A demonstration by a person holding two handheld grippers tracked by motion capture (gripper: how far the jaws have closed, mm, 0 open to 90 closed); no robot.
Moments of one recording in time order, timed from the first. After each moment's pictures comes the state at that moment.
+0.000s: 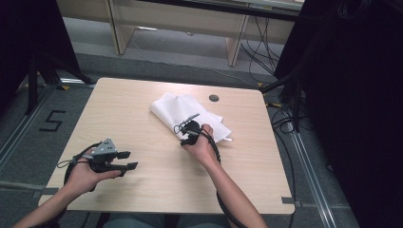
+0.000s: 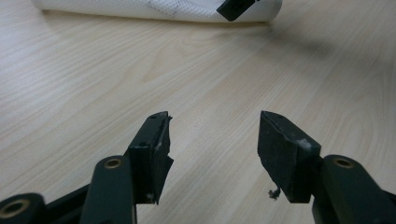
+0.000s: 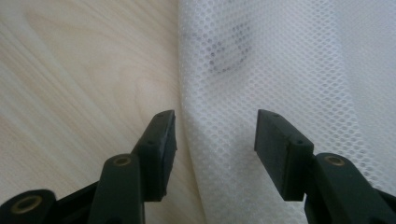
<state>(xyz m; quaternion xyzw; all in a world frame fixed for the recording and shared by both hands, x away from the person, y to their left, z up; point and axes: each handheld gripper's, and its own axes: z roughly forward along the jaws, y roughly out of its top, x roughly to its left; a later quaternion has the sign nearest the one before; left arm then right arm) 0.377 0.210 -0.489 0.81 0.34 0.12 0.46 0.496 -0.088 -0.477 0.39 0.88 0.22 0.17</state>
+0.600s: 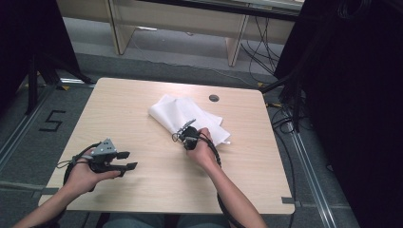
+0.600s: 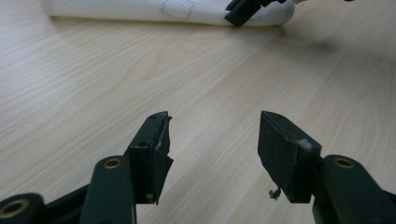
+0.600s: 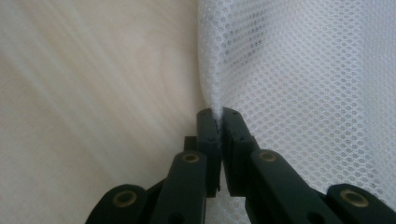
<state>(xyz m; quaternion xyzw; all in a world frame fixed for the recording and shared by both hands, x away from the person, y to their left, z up) 0.376 0.211 -0.490 0.81 0.35 0.12 0.46 0.485 -0.088 -0.488 0.34 0.90 0.20 0.17</state>
